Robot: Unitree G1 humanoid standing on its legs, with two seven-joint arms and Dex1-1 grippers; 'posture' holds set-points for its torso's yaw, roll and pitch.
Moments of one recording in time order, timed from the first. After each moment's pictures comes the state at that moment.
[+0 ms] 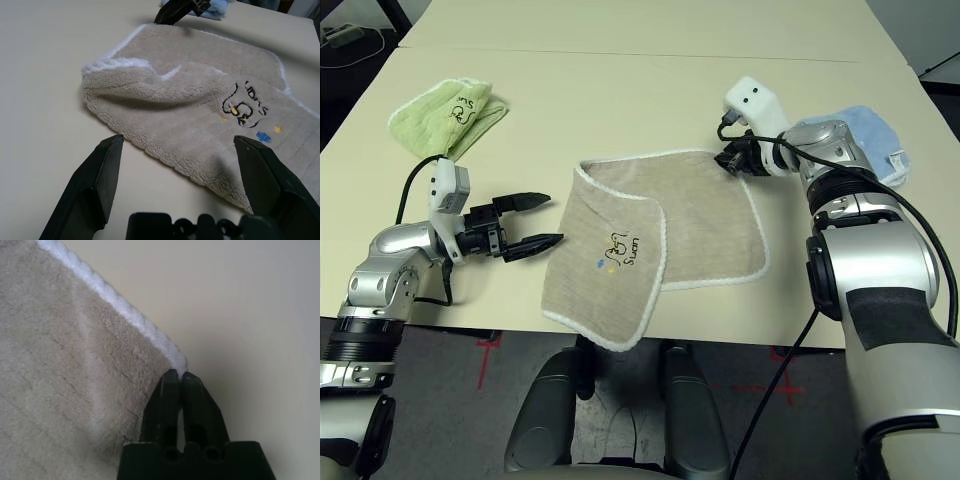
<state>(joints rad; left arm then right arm) -0.46 0.57 0.06 0.17 -0.38 0.22 -1.20 -1.28 -0.56 0.11 1.32 -0.26 0.07 0.91</state>
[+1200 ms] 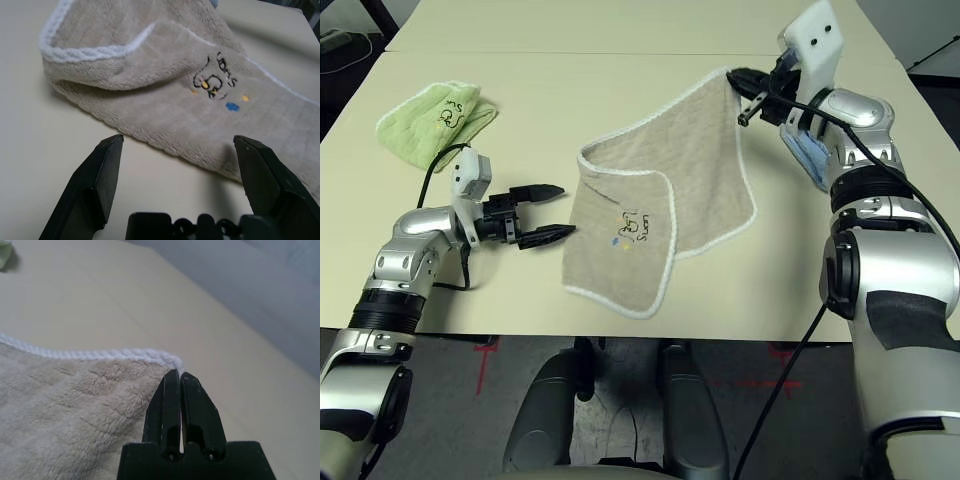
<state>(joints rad) -0.60 0.53 -0.02 0.40 -0.33 0.11 -1.24 -1.33 -0.58 -0.08 1.22 -0.08 -0.51 0.77</state>
